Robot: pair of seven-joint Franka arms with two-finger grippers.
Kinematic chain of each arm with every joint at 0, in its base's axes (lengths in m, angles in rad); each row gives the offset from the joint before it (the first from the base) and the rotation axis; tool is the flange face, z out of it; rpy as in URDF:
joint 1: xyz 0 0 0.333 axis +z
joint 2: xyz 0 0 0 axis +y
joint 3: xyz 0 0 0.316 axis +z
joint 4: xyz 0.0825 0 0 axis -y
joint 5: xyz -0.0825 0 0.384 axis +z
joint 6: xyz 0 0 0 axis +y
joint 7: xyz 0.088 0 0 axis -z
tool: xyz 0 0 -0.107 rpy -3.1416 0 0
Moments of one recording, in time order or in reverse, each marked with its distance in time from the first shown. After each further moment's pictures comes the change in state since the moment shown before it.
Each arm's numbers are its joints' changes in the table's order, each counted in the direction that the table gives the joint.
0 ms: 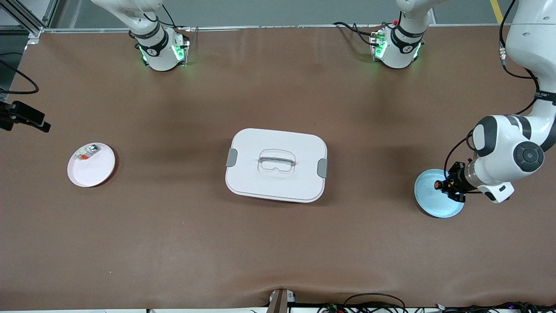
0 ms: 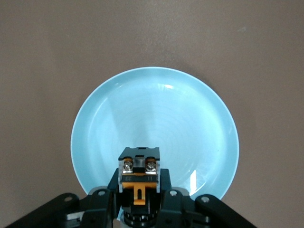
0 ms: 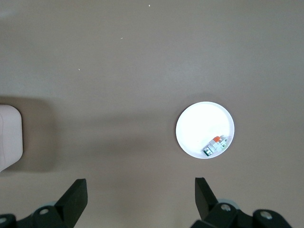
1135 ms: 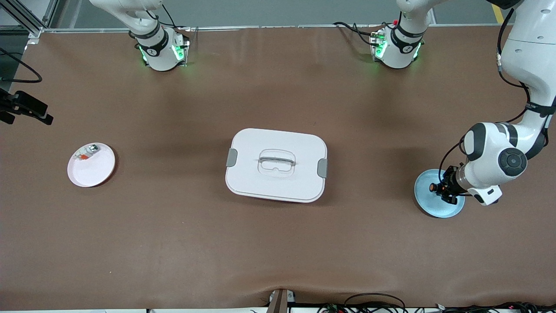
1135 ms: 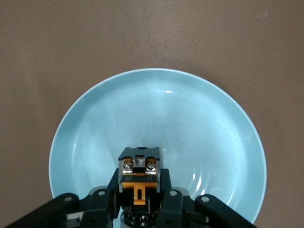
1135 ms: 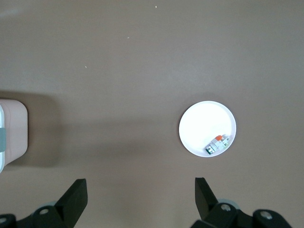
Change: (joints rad) left arm 0.011 0.081 0.004 -0.006 0.079 -0.080 -0.005; right arm 0.090 -0.057 -0.068 -0.040 0.000 0.002 -0.001
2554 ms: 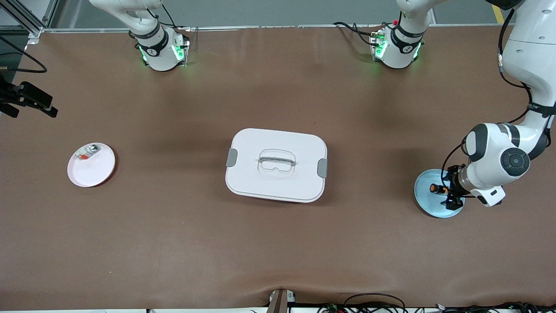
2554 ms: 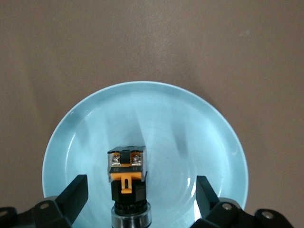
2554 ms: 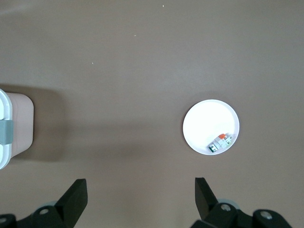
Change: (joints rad) left arm 0.001 -0.011 0.004 0.018 0.004 -0.013 -0.011; right arm 0.025 -0.040 -0.001 -0.023 0.001 0.007 0.000
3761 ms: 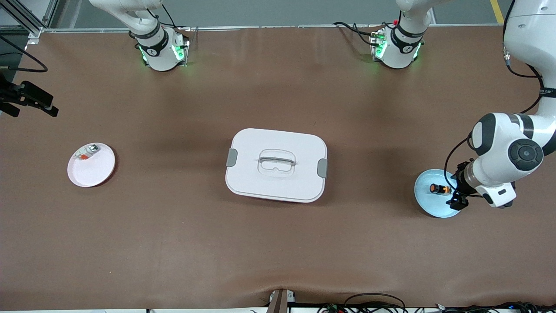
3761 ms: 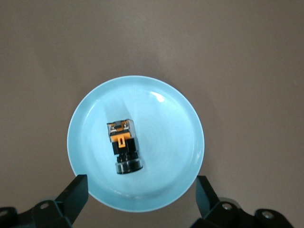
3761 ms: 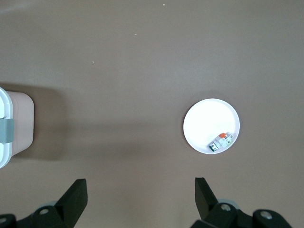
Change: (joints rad) left arm -0.065 -0.133 -0.013 0.026 -0.024 0.155 0.189; right arm 0.002 -0.001 0.000 0.000 0.000 0.004 0.000
